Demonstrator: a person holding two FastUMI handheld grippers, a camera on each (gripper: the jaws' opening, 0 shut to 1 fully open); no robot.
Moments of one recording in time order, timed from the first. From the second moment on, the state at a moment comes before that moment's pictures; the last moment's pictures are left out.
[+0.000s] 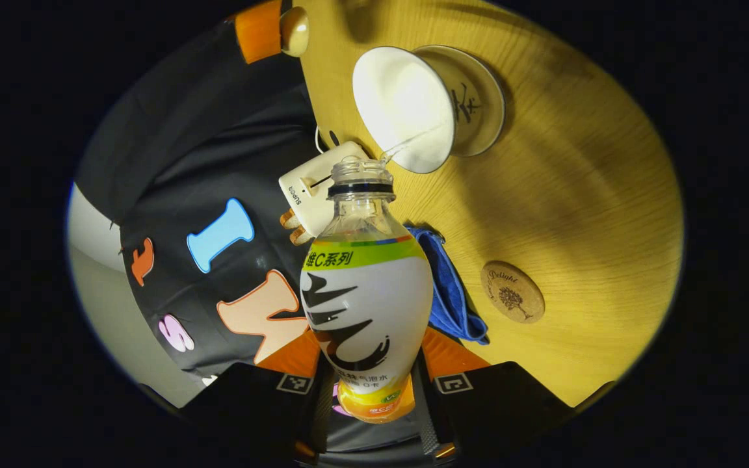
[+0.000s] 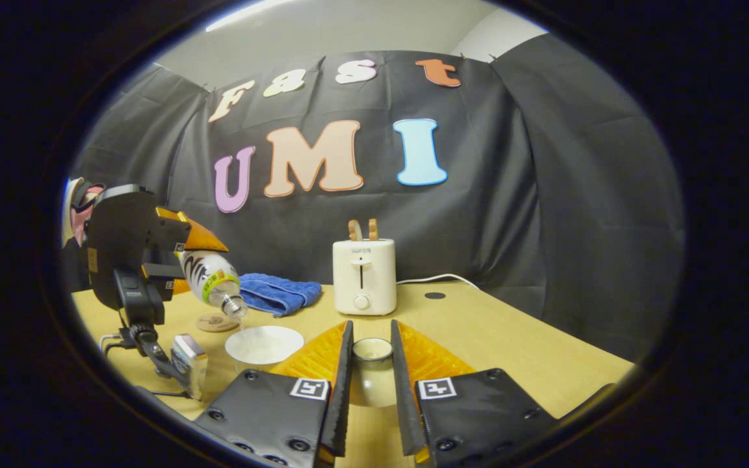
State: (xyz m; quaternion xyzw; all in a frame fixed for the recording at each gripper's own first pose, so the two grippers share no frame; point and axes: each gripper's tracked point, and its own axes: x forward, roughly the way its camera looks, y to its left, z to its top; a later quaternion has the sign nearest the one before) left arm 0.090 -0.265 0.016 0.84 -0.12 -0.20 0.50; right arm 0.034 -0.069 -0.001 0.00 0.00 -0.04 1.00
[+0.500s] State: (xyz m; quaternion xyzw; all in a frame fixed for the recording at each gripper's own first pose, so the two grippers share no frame) left arm 0.074 -0.251 -0.007 0.55 -0.01 -0.27 0.79; right arm 0.035 -0.069 -0.001 0.00 0.00 -0.04 1.00
